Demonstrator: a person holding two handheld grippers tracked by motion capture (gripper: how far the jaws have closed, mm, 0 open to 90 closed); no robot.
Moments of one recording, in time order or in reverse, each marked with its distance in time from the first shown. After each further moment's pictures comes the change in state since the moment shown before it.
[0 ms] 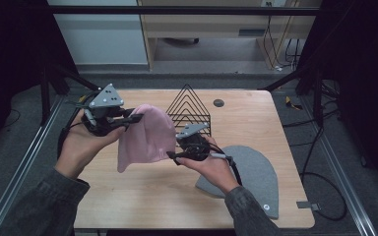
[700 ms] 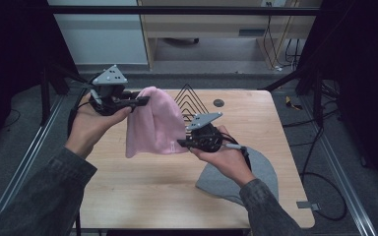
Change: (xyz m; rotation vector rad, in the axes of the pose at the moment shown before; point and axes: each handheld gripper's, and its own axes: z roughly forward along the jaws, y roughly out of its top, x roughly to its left) left arm 0.033 0.028 0.023 -0.086 -0.041 -0.066; right arm -0.019 0.022 -0.051 -0.033 0.040 -0.095
